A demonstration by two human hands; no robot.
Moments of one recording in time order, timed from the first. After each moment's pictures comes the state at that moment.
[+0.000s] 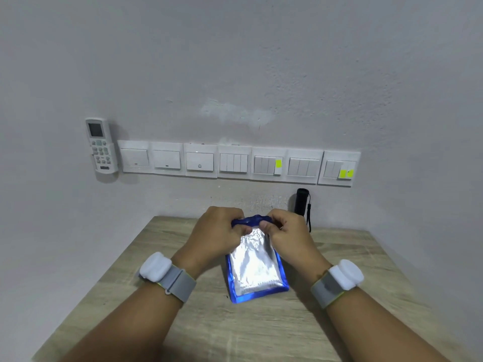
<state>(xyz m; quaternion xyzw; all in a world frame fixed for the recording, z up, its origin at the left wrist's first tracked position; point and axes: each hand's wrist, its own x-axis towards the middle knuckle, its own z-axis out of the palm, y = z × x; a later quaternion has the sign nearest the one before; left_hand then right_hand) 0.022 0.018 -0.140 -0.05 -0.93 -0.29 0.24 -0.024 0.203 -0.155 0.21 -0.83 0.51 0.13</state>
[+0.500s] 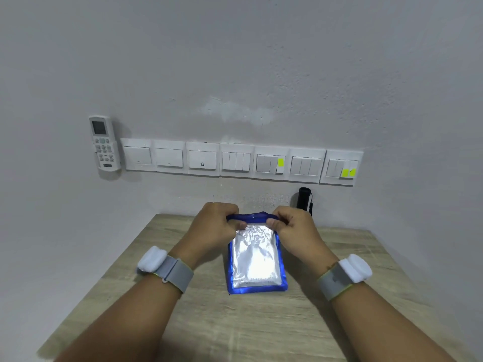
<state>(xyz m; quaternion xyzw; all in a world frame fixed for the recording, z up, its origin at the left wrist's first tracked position) 0.020 0.008 -0.139 -0.02 -0.91 -0.35 0.21 -0.034 0.213 -0.151 0.21 -0.84 0.50 0.09</state>
